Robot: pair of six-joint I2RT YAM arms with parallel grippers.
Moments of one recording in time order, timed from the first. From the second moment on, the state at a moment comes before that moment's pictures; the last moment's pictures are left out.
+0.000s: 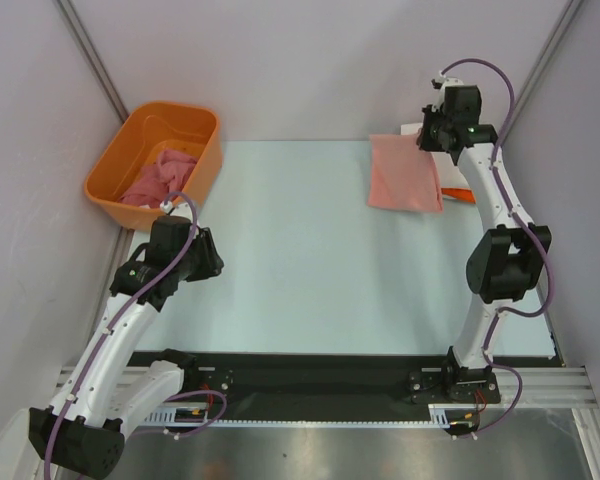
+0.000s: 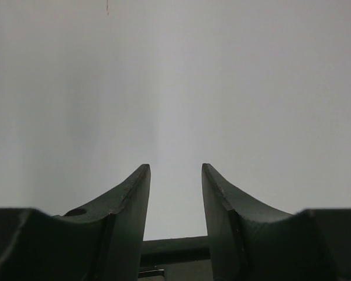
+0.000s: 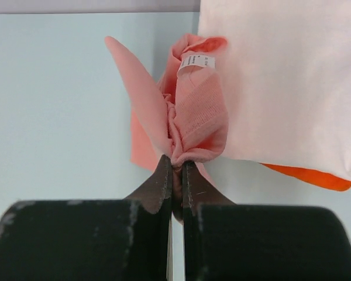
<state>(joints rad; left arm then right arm) -0.27 0.87 0.90 -0.82 -0.05 -0.39 0.07 1.92 1.94 -0.59 -0.04 0.08</state>
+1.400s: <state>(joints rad) -0.27 0.90 0.90 -0.81 -0.05 -0.39 -0.10 2.01 2.27 -0.64 -0.20 -0.02</state>
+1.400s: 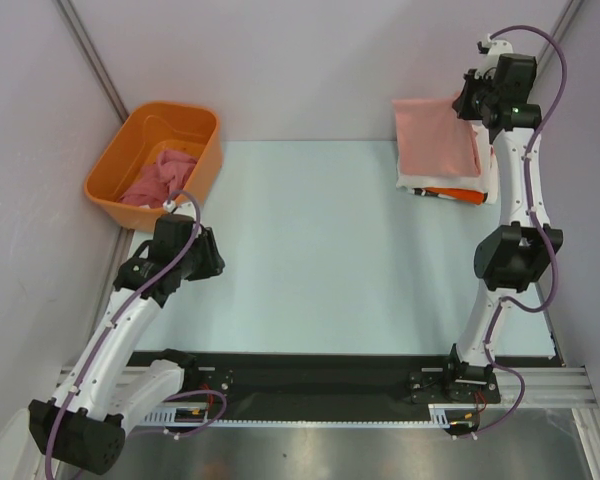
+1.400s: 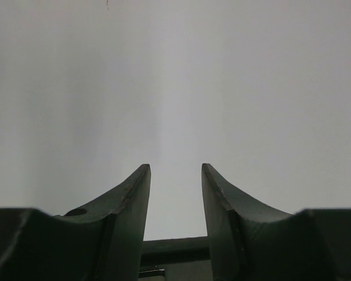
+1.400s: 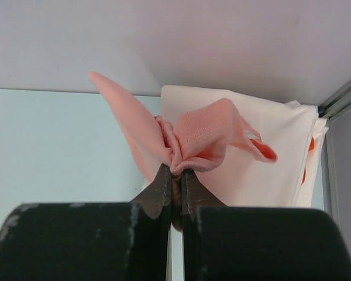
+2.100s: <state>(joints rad) -0.27 0.96 0.89 -0.80 -0.06 -0.39 -0.21 2.28 2.42 -0.54 -0.22 -0.02</state>
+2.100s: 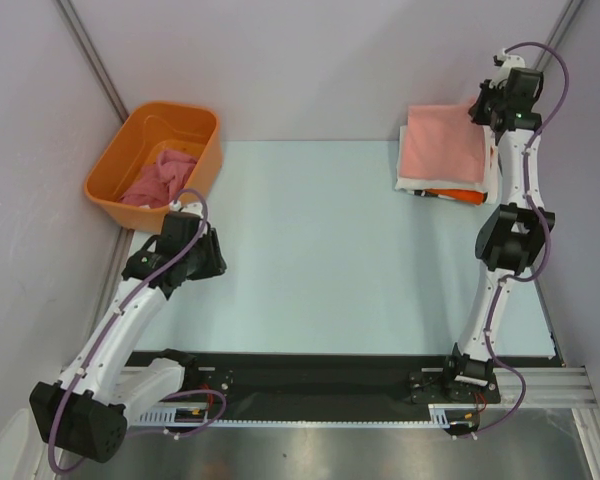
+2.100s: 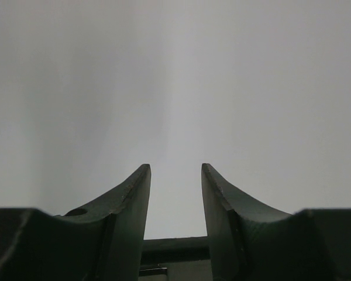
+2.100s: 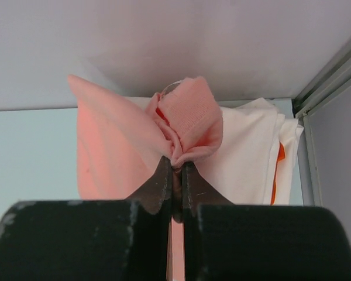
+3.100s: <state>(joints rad) -0.27 0.87 0.88 -0.80 -0.07 -0.40 -0.18 1.52 1.68 -0.36 0.01 0.44</state>
